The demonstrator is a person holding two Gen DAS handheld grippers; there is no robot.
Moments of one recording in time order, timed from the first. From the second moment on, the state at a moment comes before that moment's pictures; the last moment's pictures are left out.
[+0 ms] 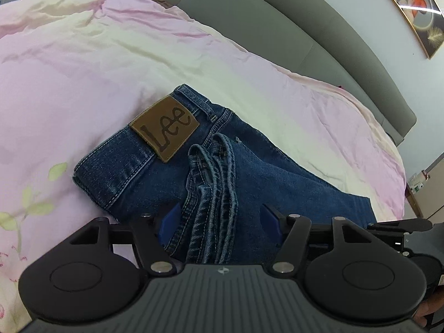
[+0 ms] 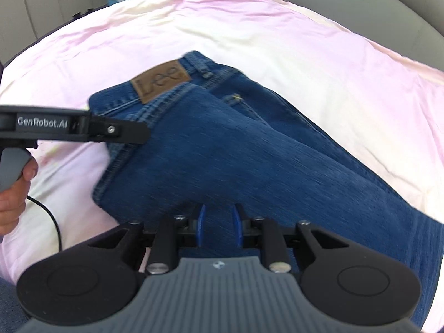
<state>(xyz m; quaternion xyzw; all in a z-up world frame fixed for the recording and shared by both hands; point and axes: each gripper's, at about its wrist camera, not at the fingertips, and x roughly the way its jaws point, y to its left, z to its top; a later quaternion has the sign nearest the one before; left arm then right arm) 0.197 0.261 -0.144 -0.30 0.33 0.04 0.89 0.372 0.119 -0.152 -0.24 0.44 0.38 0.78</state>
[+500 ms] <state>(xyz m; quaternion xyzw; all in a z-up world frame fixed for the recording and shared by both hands) 0.233 0.245 -0.143 -0.29 0.35 0.10 0.89 0.373 0.088 -0.170 -0.23 0.42 0.38 0.79</state>
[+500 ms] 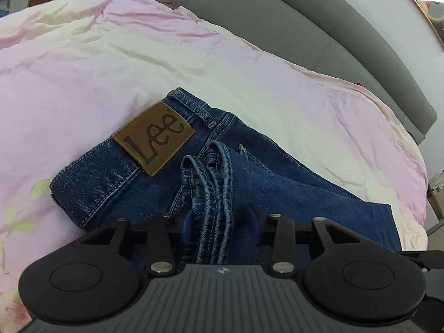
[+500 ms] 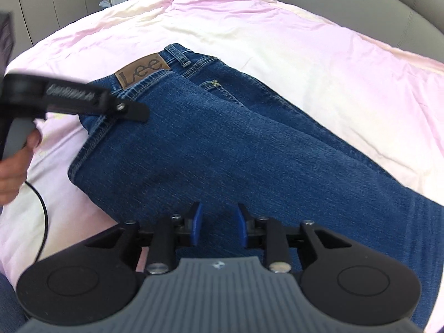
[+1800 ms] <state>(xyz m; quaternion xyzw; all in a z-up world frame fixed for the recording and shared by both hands) 0.327 0.281 -0.141 -0.09 0.43 0.08 0.90 0.404 -0.094 -0.158 -0.19 0.43 0.25 0.85</state>
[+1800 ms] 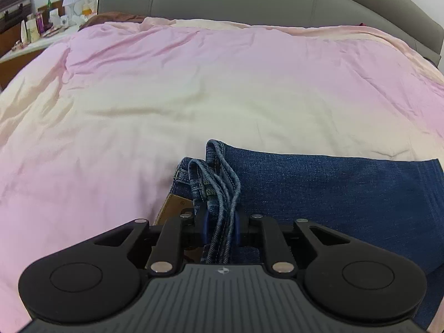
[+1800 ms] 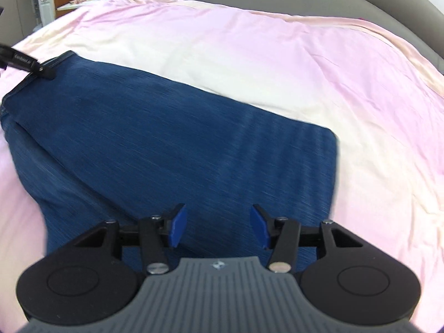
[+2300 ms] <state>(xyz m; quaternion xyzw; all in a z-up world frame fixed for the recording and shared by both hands) 0.340 0.275 -0.145 0.02 0.46 0.09 0.88 0.432 -0.184 -0.154 -0.14 0.44 0.19 0.87</state>
